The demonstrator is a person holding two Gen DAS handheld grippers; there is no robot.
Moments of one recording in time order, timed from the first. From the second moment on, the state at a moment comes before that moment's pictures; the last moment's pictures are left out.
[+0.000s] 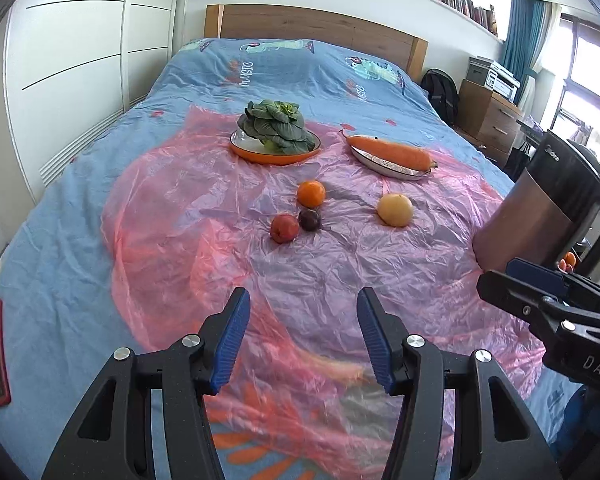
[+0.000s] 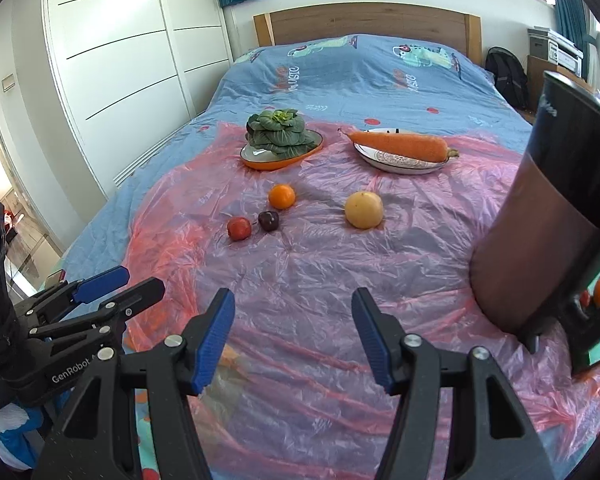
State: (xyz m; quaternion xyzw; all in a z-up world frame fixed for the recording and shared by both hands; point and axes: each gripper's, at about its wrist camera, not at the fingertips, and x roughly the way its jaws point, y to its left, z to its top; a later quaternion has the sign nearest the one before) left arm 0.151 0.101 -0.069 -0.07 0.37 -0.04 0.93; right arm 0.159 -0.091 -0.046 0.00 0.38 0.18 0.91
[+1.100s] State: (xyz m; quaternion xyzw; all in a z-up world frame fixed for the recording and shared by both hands) left arm 0.289 0.126 -0.144 -0.11 0.42 -0.04 0.90; right arm 0.295 -0.087 -0.104 0.01 0.39 0.17 0.91
